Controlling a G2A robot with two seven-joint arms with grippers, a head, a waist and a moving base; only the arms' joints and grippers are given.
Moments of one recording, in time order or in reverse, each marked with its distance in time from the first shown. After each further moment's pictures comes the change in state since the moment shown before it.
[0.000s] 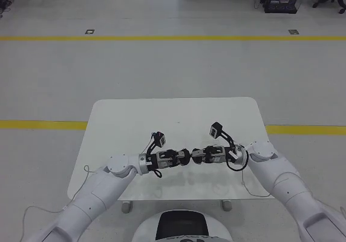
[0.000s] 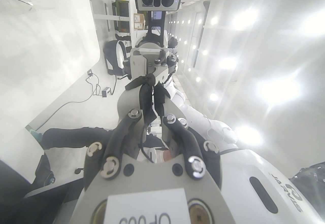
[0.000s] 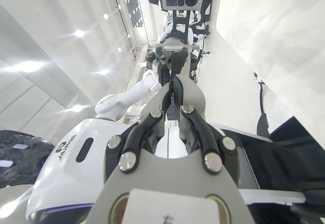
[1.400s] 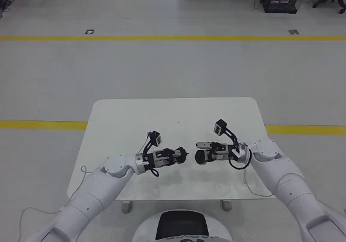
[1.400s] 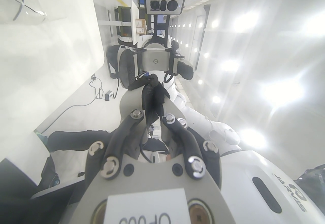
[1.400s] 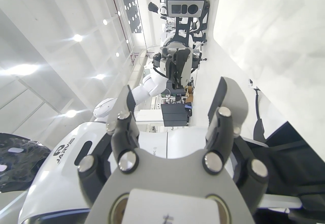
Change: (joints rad) left arm 0.012 0.014 -0.033 0.012 0.009 -0.024 0.005; right arm -0.024 0.011 0.062 -0.034 -0.042 0.009 -0.026
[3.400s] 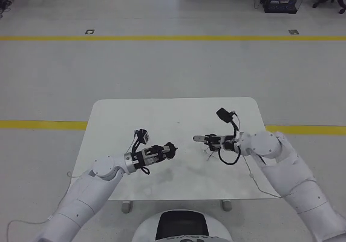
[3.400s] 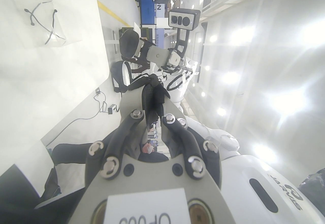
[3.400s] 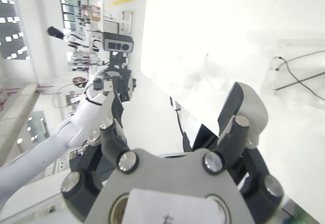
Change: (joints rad) left arm 0.086 0.052 -0.118 -0.098 0.041 0.020 0.053; right arm -0.099 0.085 0.097 -0.528 -0.747 0.441 -0.349
